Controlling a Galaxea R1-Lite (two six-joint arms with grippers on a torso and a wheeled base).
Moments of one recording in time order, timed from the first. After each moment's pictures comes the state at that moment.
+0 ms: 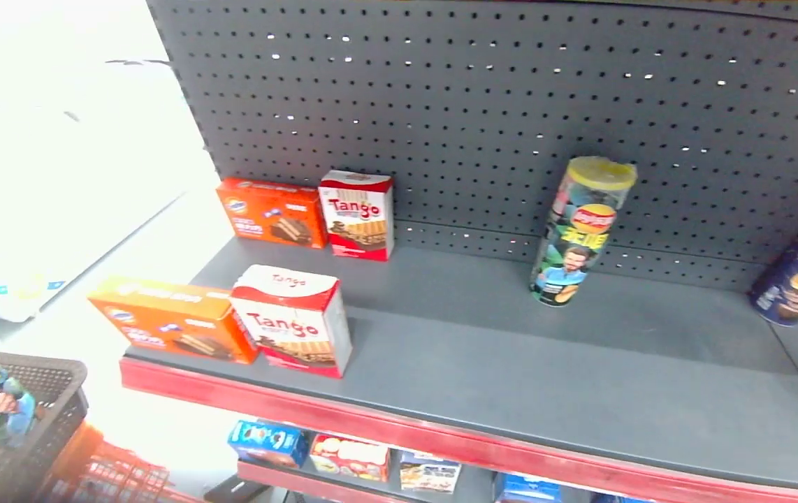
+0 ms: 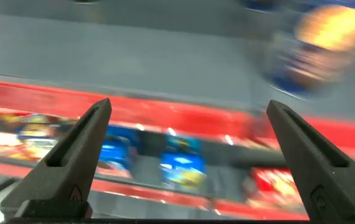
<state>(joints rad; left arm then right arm) 0.00 0.00 0.00 0.00 0.00 0.01 -0.02 0.00 0.00 0.00 -0.02 0.00</state>
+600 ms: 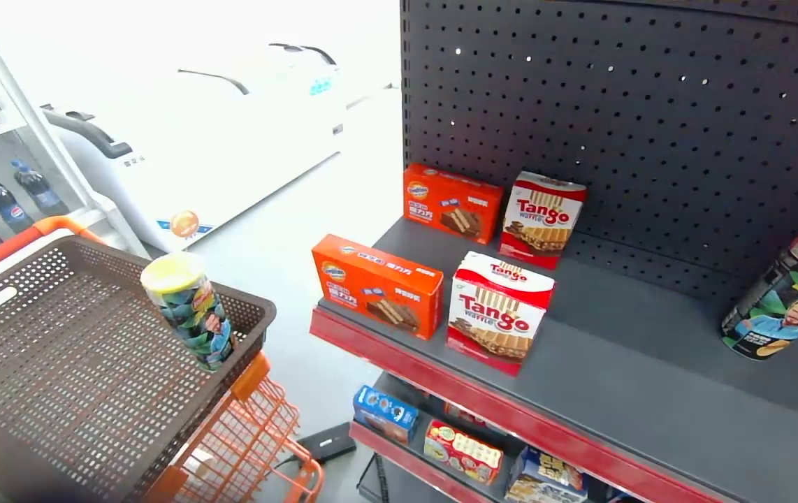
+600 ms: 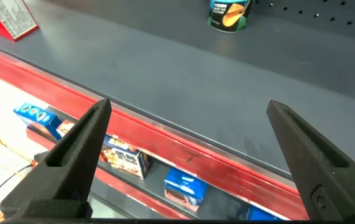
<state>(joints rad) 0.00 0.00 0.00 0.00 0.00 0.01 -0.02 0.00 0.00 0.00 -0.02 0.00</state>
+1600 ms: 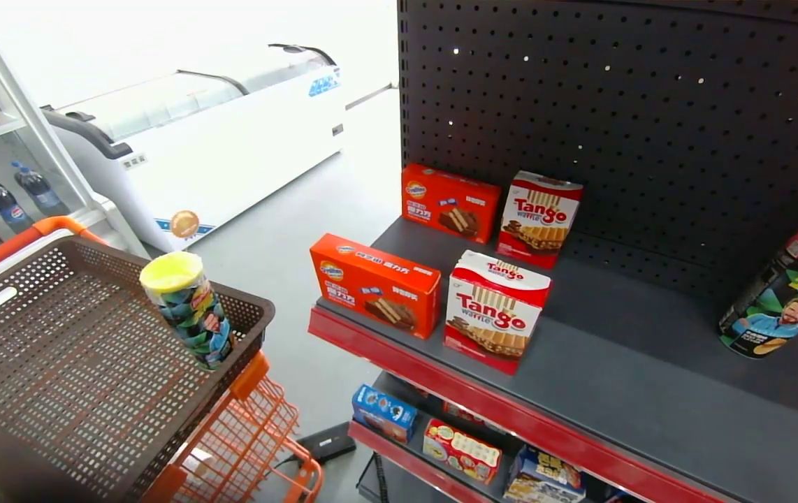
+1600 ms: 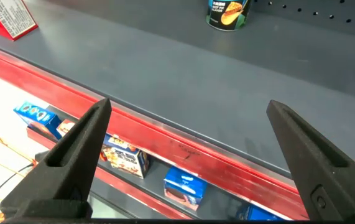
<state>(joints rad) 0.00 0.13 -0.24 0.21 0.08 0.10 -0.02 0.00 0.00 0.00 -0.02 0.00</state>
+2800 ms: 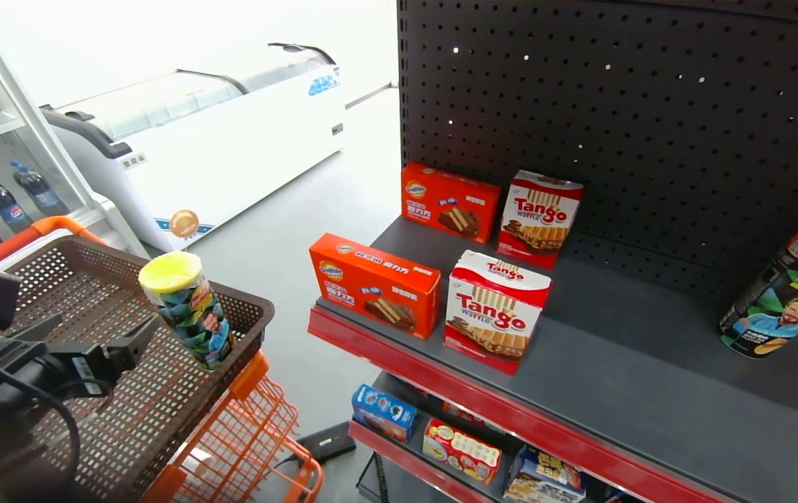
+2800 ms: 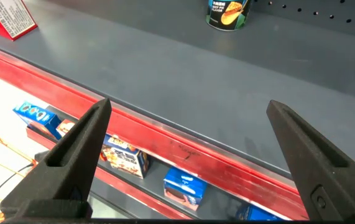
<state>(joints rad) 0.09 1.43 -0.20 -1.15 0.02 0.01 -0.02 0.00 0.00 0.00 -0.02 0.00</state>
